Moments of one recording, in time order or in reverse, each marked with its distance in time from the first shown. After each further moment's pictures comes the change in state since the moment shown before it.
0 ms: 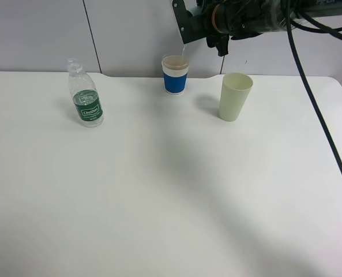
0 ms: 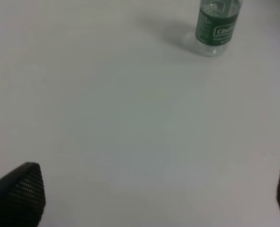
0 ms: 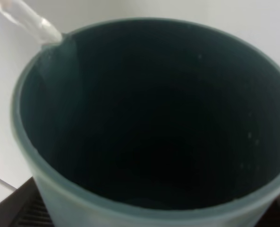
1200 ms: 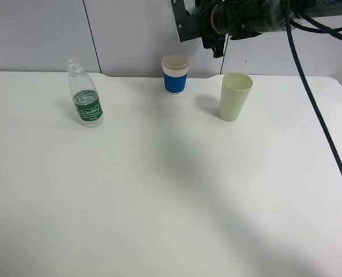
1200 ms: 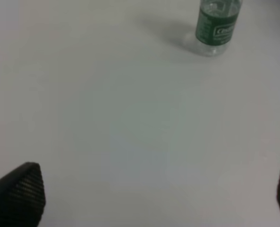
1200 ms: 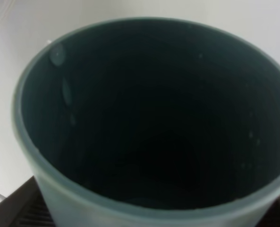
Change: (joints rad) left arm 0.000 0.000 0.000 0.000 0.000 0.000; right arm 0.002 0.000 0.000 0.042 -0.034 0.109
